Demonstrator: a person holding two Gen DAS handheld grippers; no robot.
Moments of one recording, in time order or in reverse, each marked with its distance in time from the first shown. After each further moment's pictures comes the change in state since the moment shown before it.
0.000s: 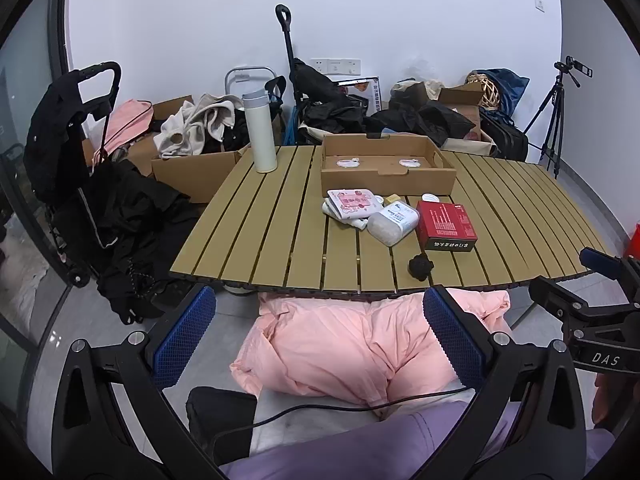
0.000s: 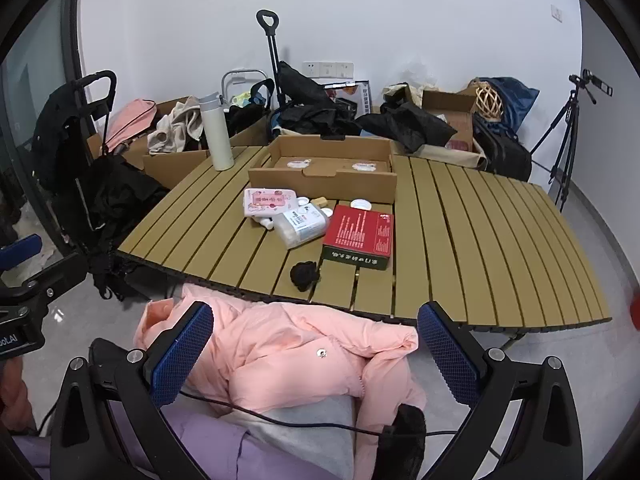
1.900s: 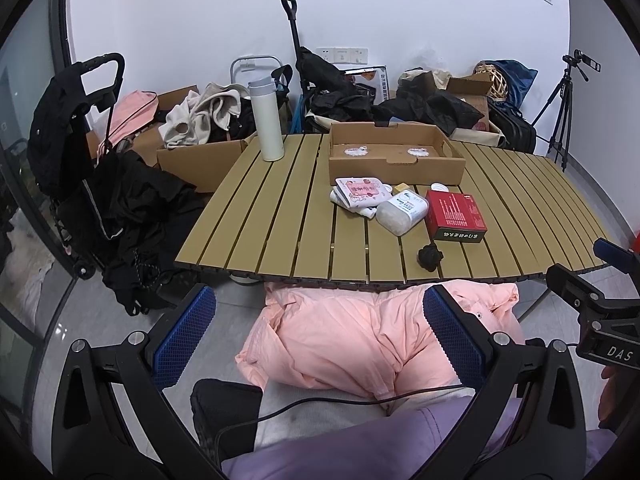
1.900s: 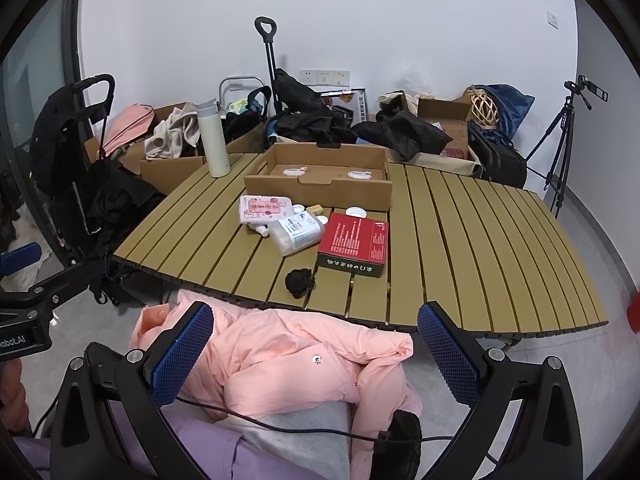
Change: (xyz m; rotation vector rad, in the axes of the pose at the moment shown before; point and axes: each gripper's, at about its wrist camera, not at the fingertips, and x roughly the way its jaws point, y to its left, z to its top) left arm 0.006 0.000 -0.001 -0.042 0.045 0.070; right arm -0.002 -0.002 -0.001 -0.003 -0.027 -0.014
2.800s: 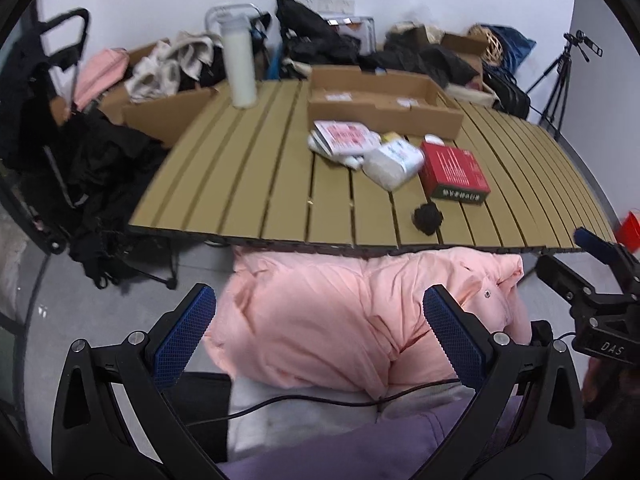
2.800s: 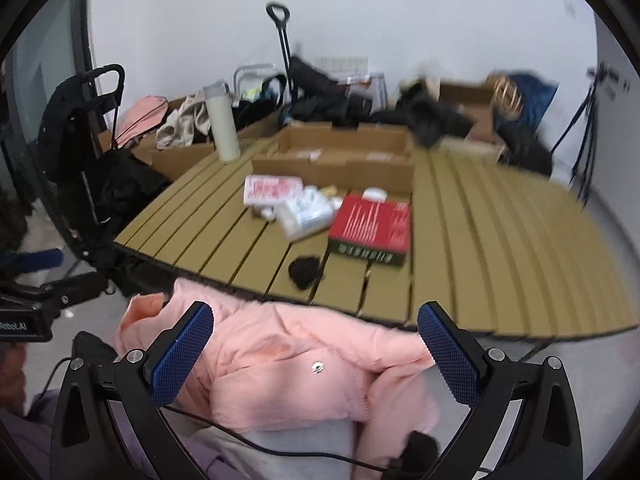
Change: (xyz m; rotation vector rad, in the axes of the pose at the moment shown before) left arm 0.084 -0.002 -0.011 -0.020 0.188 -0.083; right arm 0.065 -0.018 -0.018 -0.007 0.033 0.101
